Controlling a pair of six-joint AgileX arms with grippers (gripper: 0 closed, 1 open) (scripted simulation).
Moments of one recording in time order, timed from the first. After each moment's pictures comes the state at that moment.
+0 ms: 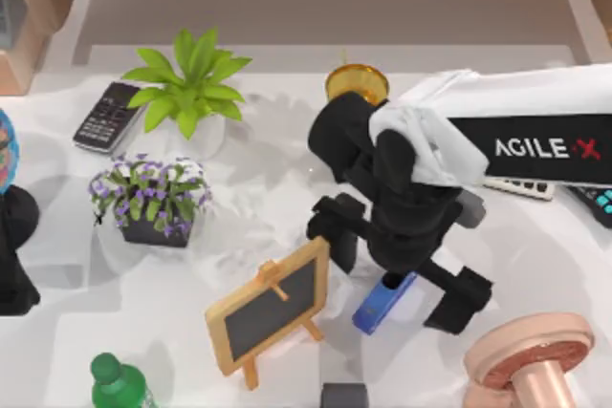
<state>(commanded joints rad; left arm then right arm) 0.00 0.00 0.00 0.00 0.00 0.00 0.73 2.09 1.36 -0.85 0.00 1.40</state>
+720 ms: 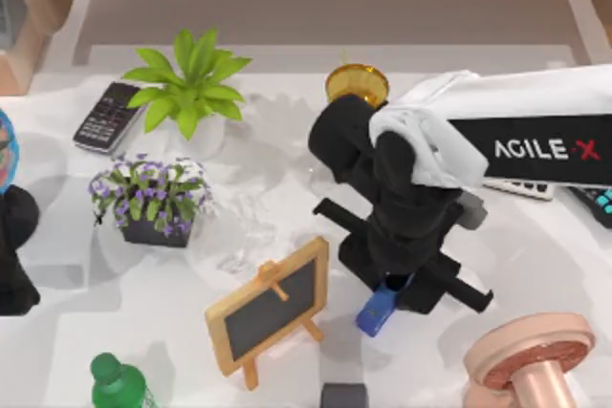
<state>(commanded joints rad) 0.00 0.00 0.00 0.00 0.00 0.00 0.73 2.09 1.36 -0.85 0.00 1.40</state>
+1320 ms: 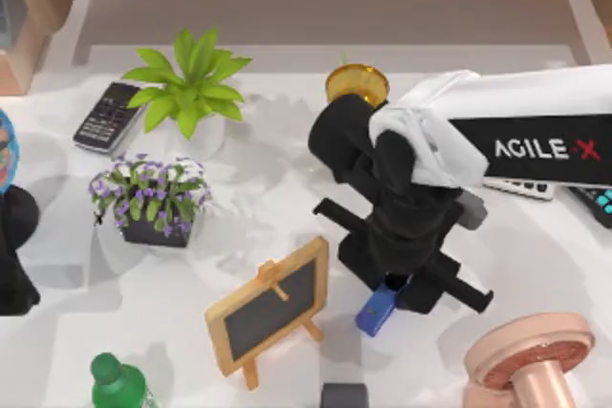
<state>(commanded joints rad) 0.00 0.00 0.00 0.00 0.00 0.00 0.73 2.08 1.36 -0.85 0.00 1.40</state>
